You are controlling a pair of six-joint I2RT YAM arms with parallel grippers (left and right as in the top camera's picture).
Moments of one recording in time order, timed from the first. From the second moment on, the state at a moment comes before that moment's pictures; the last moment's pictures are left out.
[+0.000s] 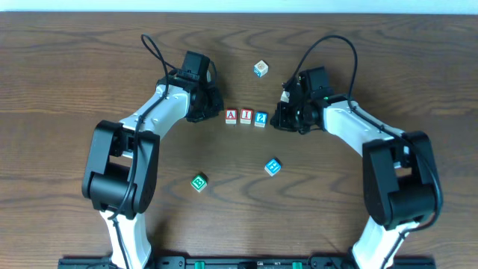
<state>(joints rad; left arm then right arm) -0.30 2.04 1.36 -0.54 0.28 -0.57 0.26 1.96 1.15 -0.38 -0.48 0.38</state>
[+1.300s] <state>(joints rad) -0.30 2.09 1.36 -0.47 0.40 -0.64 0.29 1.97 1.15 -0.31 -0.55 0.42</state>
